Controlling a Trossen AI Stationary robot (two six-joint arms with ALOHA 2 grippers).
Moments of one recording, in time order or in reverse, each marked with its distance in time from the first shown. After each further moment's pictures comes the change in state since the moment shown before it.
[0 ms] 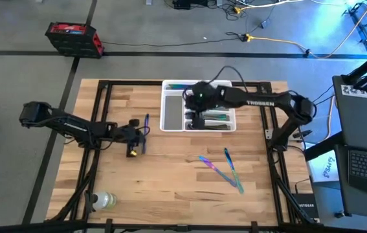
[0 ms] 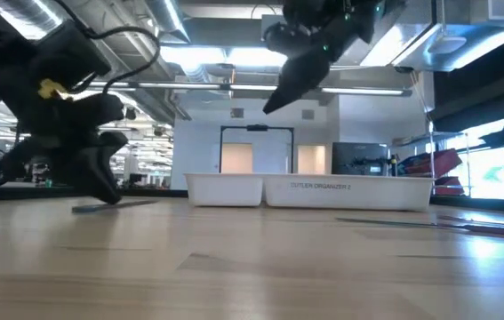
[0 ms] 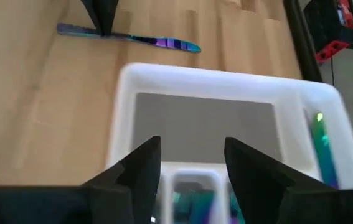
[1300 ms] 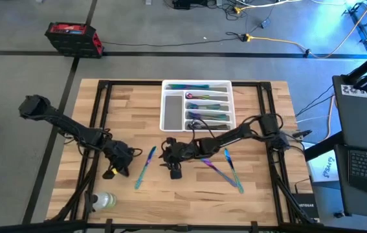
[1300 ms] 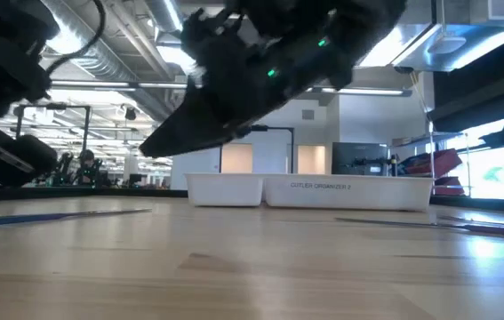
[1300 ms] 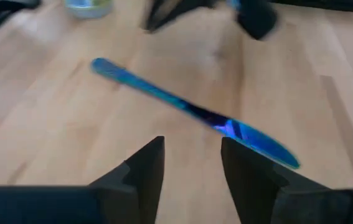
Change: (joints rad) left arm -0.343 -0.182 0.002 -0.094 0.530 -0.407; right arm 0.414 0.468 0.038 0.656 0.099 0.286
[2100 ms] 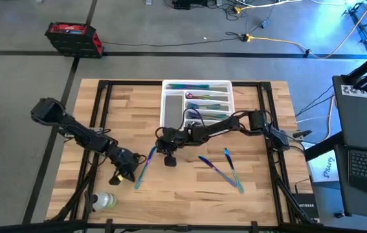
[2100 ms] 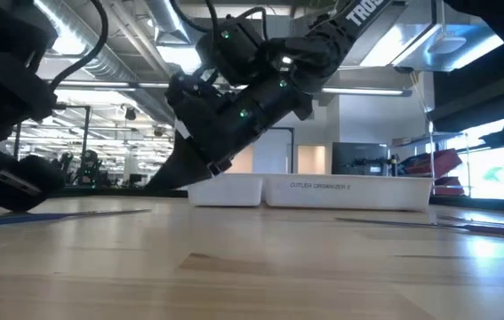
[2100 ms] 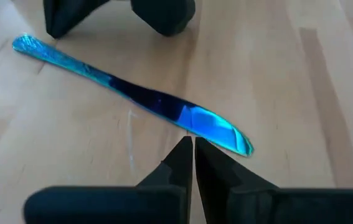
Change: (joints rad) left arm -0.041 0.374 0.013 0.381 -0.048 -0.010; right arm -0.140 0.114 0.129 -0.142 -0.155 -0.001
